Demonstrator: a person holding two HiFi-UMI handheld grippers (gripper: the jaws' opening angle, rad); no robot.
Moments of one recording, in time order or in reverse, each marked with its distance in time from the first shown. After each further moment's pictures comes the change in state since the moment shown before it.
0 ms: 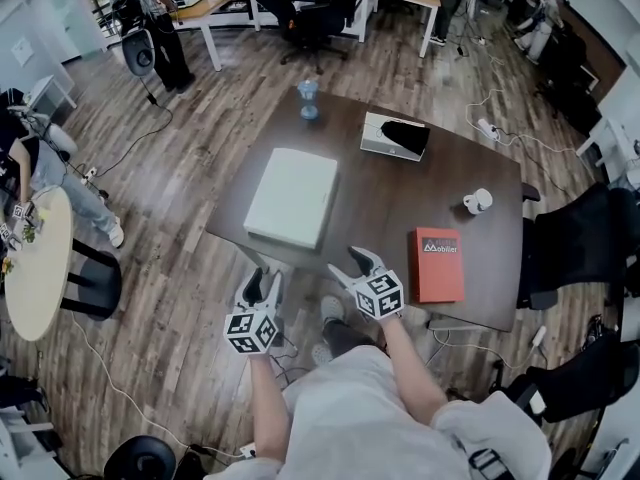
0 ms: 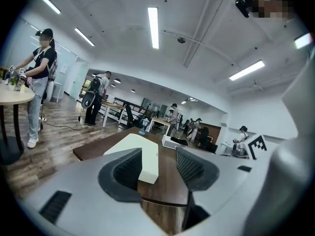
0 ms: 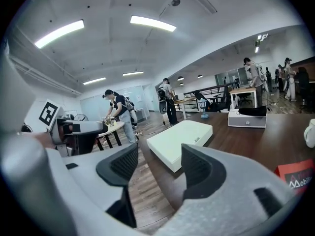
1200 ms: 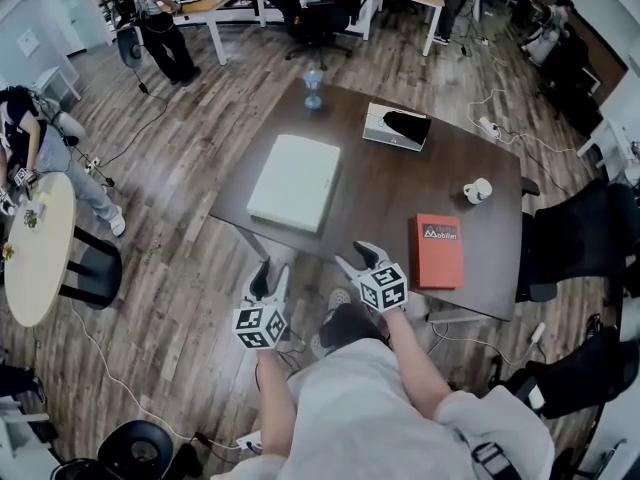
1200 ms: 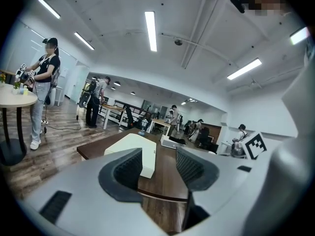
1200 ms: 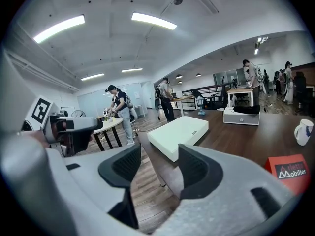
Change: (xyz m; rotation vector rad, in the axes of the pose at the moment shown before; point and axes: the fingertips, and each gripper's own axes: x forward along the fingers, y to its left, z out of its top) left arm -0.037 -0.023 -0.014 0.013 -0.026 0.010; right arm -0.028 0.016 -0.022 -0.016 0.029 -0.034
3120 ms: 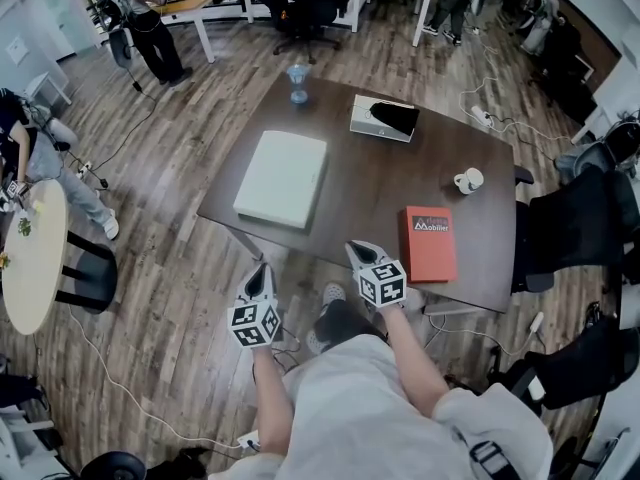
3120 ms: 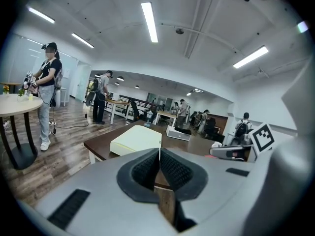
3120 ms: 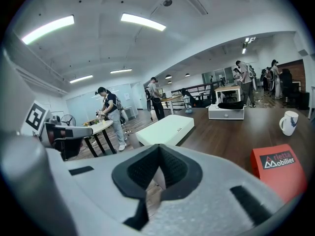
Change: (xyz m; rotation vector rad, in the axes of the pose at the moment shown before) left arm 0.009 0.001 -0.029 0.033 0.116 0.082; right arm -0.020 -0.041 -0.015 0.078 -0.002 -0.104
